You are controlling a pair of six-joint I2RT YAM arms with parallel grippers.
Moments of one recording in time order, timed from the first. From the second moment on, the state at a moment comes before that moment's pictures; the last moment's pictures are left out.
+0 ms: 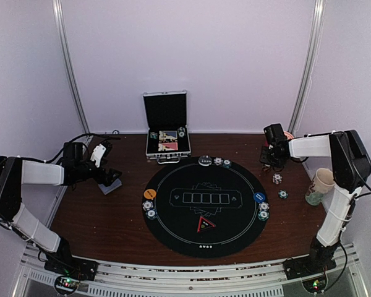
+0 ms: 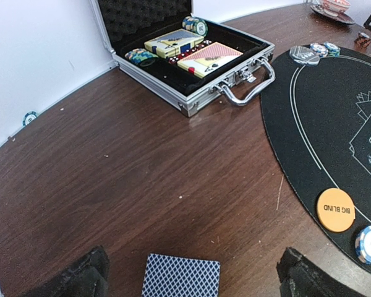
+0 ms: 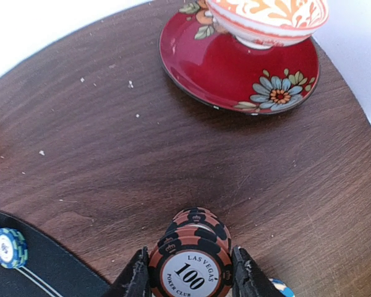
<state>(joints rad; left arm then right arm) -0.07 1.48 0.66 0.21 0.46 0.39 0.24 1.84 1.16 -0.21 0.35 0.51</state>
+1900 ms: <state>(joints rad) -0.07 1.48 0.66 0.21 0.45 0.39 1.19 1.25 0.48 -0.46 0.69 1.18</state>
